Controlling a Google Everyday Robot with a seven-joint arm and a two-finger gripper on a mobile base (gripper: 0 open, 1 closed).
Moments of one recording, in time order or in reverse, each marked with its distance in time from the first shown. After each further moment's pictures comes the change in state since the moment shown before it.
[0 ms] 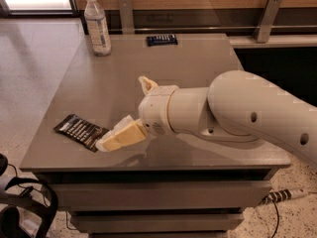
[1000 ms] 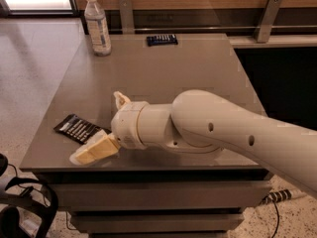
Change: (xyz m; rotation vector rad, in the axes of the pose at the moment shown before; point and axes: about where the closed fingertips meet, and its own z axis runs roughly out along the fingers) arm 0.009 0.037 0.065 -0.077 -0.038 0.039
